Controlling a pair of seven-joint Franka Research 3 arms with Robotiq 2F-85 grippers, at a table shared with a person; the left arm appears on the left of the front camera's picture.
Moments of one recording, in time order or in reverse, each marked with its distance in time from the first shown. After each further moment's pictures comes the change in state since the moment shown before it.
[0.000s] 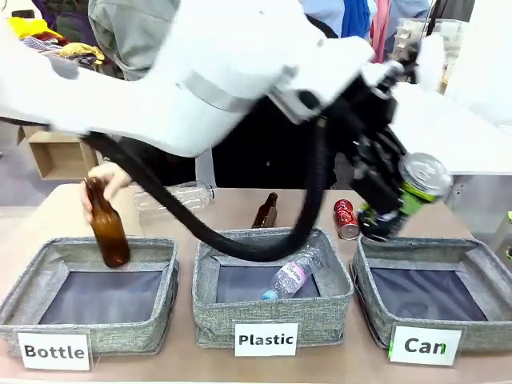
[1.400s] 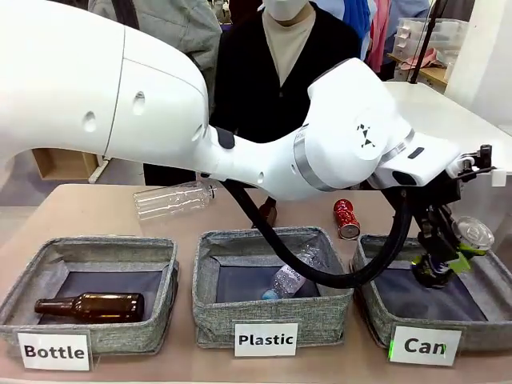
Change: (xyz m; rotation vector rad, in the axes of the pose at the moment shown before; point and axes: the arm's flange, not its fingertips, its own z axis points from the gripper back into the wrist) left arm -0.032 0.065 -0.134 -0.027 0.094 0.085; right arm -0.098 -0.071 0.147 -0.159 -0.195 -0.151
